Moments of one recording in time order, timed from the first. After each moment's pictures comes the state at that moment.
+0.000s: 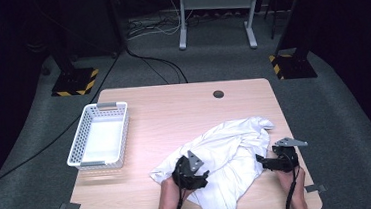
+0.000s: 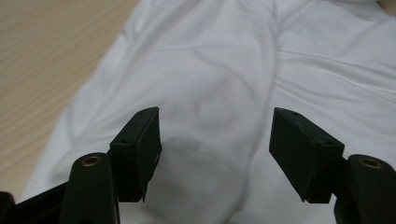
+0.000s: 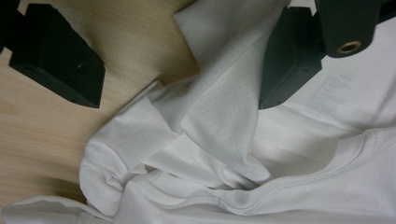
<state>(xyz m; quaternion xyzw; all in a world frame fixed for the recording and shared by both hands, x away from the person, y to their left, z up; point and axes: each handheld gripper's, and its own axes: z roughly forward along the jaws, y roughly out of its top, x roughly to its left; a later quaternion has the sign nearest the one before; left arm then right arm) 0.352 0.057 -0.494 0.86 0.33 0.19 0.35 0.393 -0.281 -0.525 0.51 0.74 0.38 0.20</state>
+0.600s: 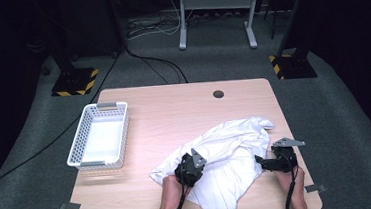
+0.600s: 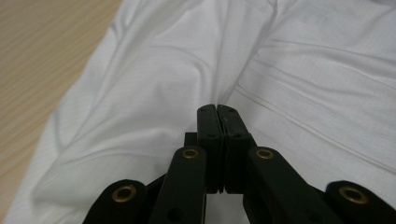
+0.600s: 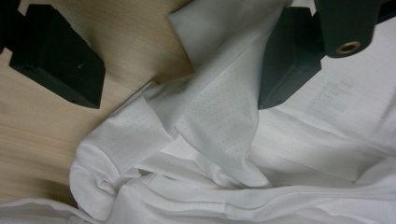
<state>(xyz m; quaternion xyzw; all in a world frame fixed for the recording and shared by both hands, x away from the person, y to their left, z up) 0.360 0.069 -0.490 0.85 0.34 0.18 0.35 0.394 -0.277 -0.525 0.51 0.75 0.37 0.20</state>
